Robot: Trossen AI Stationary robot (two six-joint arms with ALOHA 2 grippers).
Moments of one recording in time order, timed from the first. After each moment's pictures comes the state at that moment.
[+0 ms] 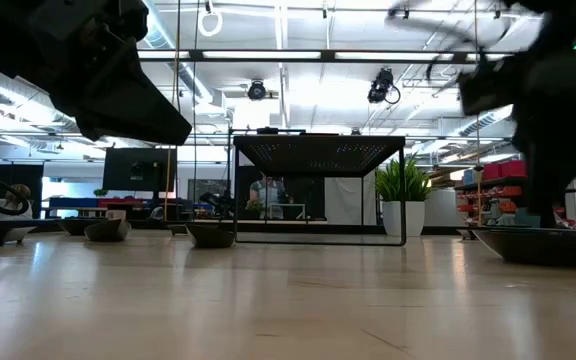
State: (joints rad) left arm -0.62 1.48 0.61 0.17 -0.87 -0.74; right arm 0.46 1.48 0.84 -0.73 0.17 0.98
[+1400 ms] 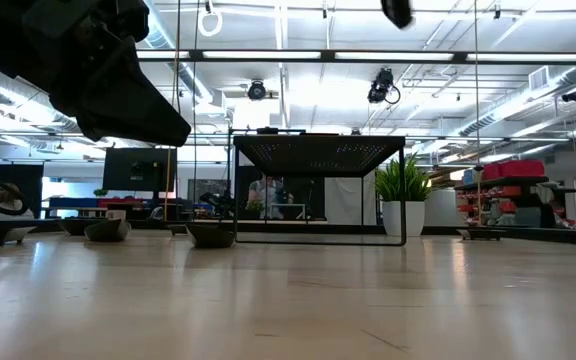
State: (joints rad) left arm -0.61 1.48 0.61 0.17 -0.84 -0.72; right arm 0.25 1.40 1.23 -0.32 0.39 0.69
